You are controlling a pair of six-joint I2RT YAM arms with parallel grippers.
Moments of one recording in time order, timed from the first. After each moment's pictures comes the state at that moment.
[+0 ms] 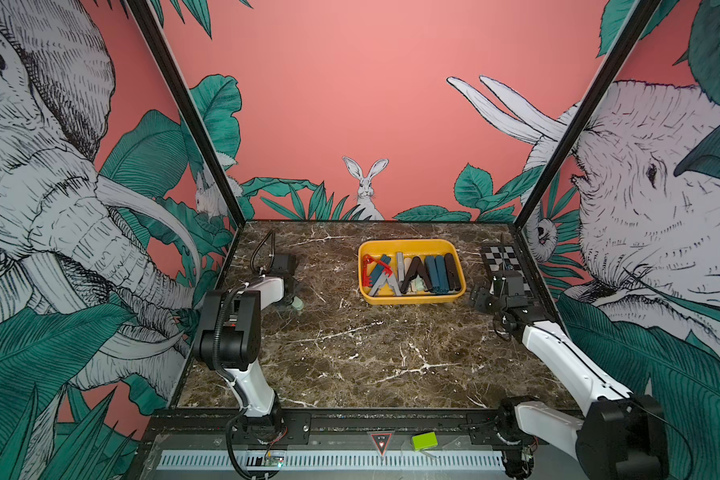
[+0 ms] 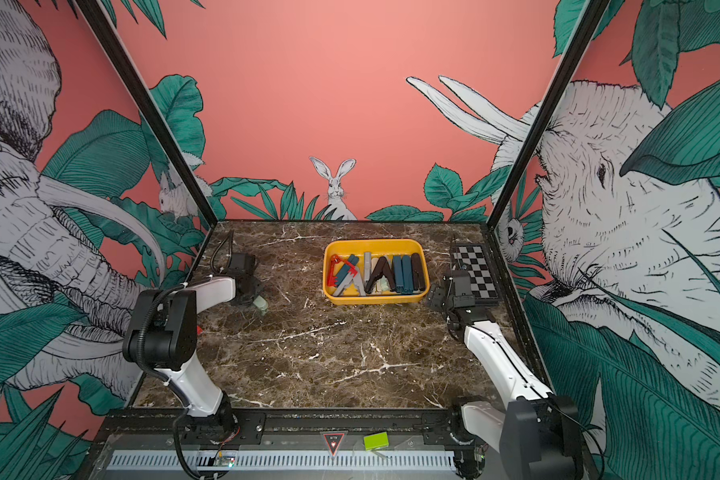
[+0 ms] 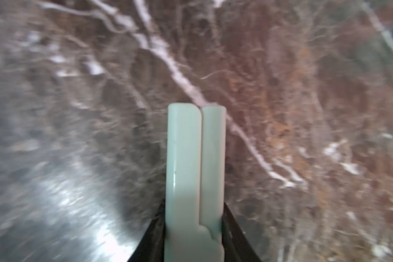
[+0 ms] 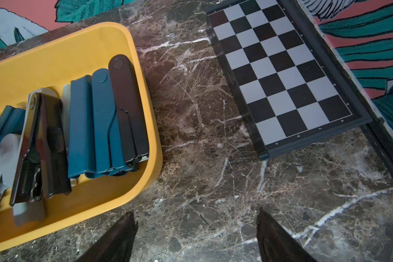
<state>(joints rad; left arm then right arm) -0.08 1.77 0.96 -0.24 -0.17 -0.97 0.13 1.13 0.70 -0.36 0.19 0.36</state>
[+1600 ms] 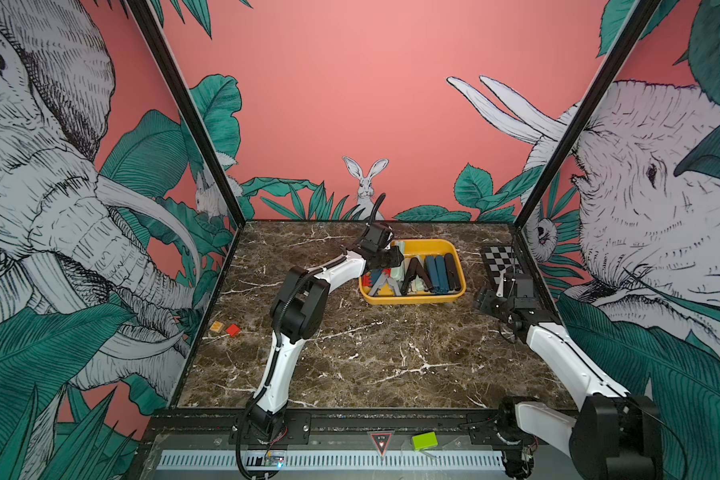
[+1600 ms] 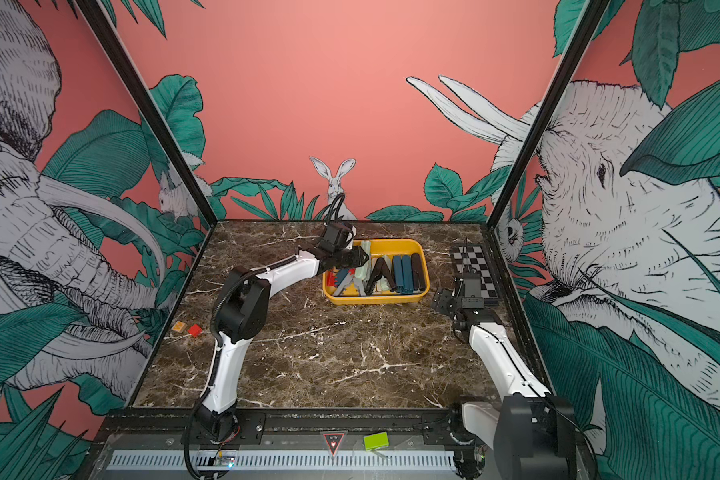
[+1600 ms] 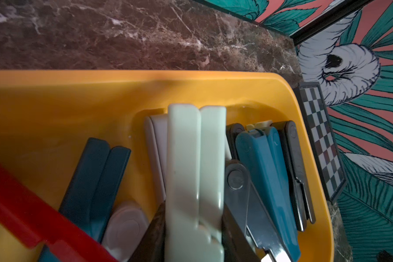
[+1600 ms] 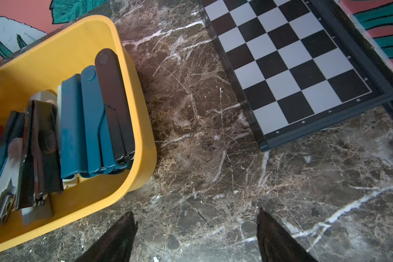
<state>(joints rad) -0.62 2.22 1.75 -0.24 0.22 -0.57 0.03 1.13 0.67 -0.34 0.04 0.38</state>
